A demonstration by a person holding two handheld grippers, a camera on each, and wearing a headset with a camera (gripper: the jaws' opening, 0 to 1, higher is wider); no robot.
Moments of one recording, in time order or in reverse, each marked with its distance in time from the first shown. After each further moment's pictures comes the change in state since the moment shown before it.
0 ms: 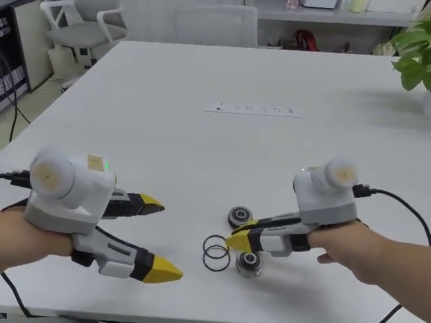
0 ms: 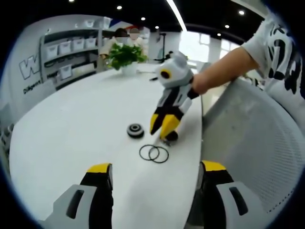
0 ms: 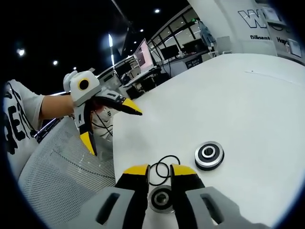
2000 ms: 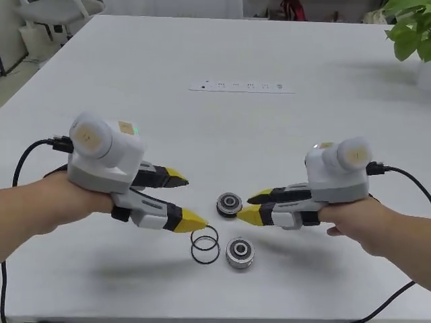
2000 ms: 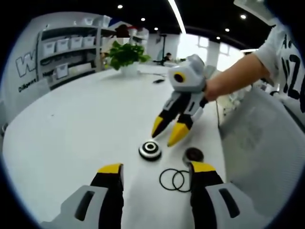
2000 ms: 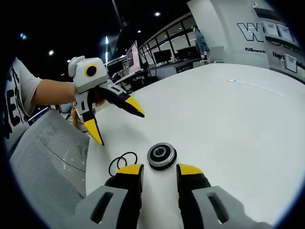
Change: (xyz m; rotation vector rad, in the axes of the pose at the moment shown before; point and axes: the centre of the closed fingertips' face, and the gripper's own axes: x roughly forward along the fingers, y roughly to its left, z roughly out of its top) left arm 0.068 0.043 0.028 -0.018 -0.020 -0.045; right arm -0.018 -0.065 0.001 -0.095 -0.023 -0.126
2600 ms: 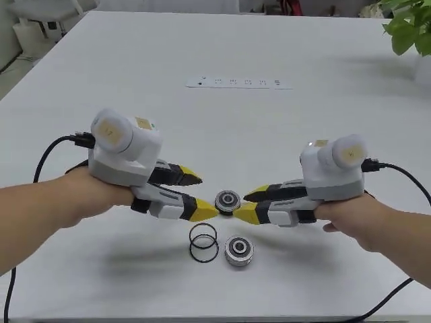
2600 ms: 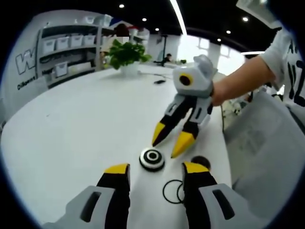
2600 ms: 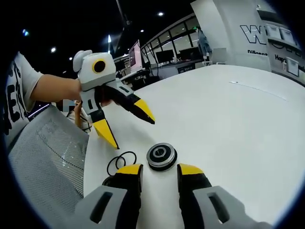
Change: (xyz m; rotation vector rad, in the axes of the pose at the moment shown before) left arm 0.024 0.003 0.009 -0.019 -0.008 -0.013; right arm 0.003 0.000 -0.001 -0.028 0.000 0.007
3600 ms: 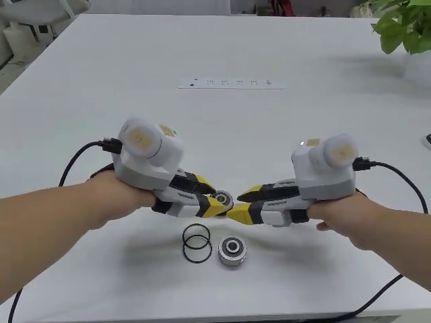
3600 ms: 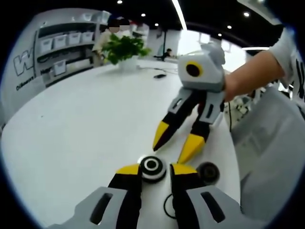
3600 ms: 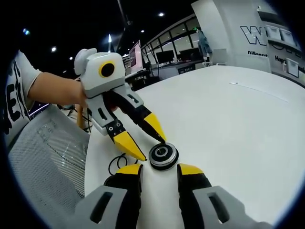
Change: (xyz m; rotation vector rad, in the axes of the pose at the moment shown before) left arm 0.034 -0.001 -0.002 0.018 0.052 0.017; right arm -0.002 0.002 0.000 -0.007 -0.004 -0.003
